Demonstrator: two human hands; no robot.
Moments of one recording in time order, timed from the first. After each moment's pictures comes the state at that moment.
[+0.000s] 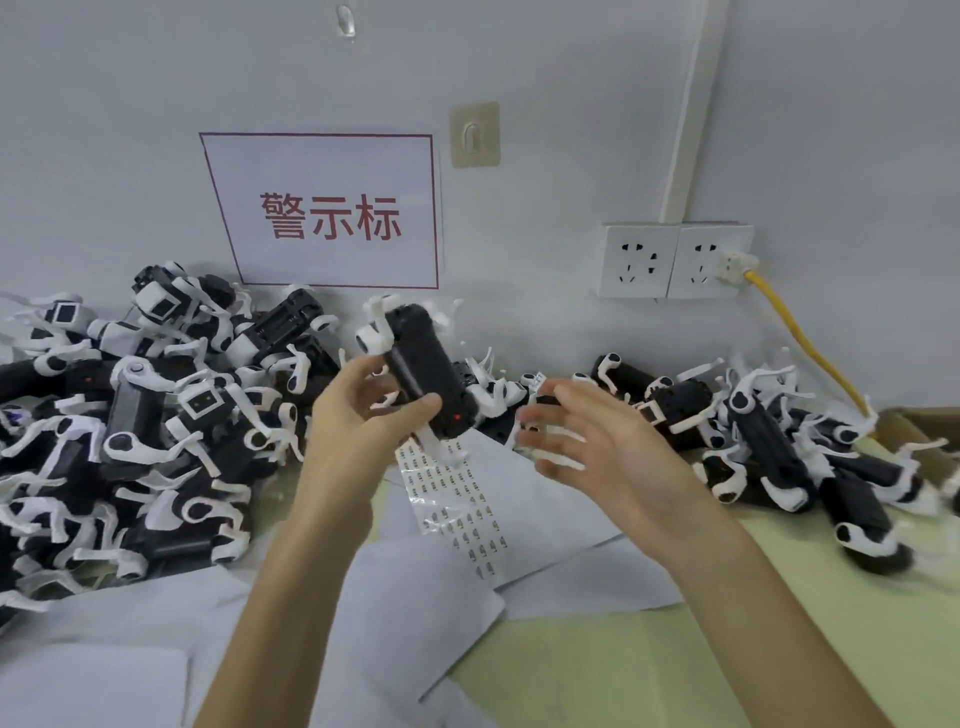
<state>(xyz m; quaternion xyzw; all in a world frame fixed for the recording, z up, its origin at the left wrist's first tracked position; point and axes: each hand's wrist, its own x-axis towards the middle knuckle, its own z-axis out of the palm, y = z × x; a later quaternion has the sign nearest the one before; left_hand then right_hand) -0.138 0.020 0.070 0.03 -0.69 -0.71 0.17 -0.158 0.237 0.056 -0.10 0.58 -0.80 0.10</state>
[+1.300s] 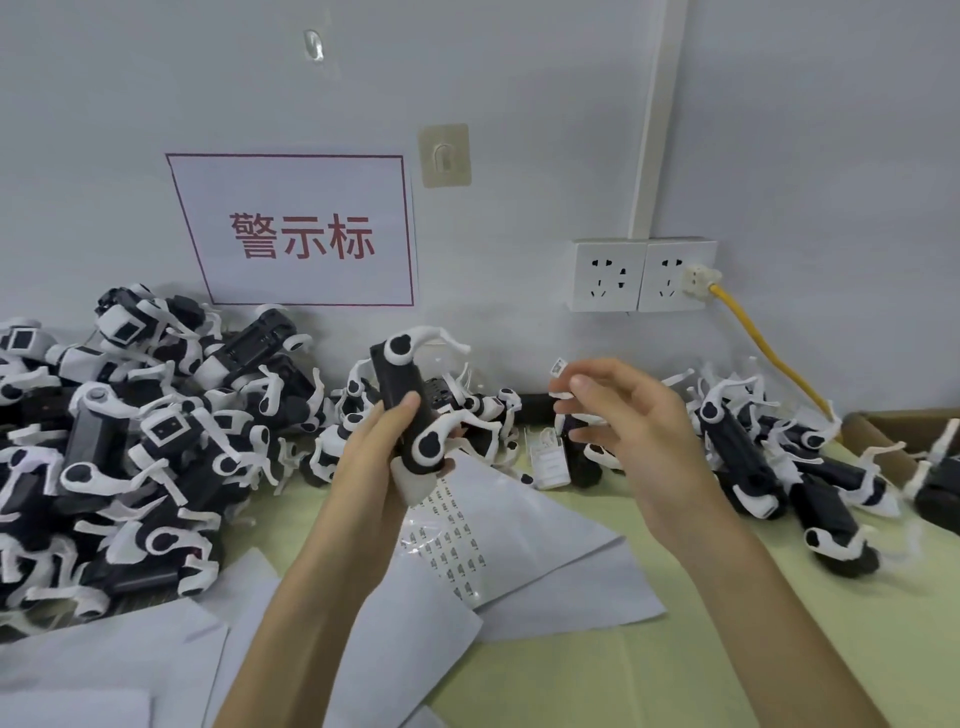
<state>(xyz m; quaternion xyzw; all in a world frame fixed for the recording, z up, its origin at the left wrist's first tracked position) -0.146 0.046 0.049 -0.02 -0.54 -0.84 0.05 -0.160 0.263 0.070 -0.11 0.68 -0.72 -0.12</state>
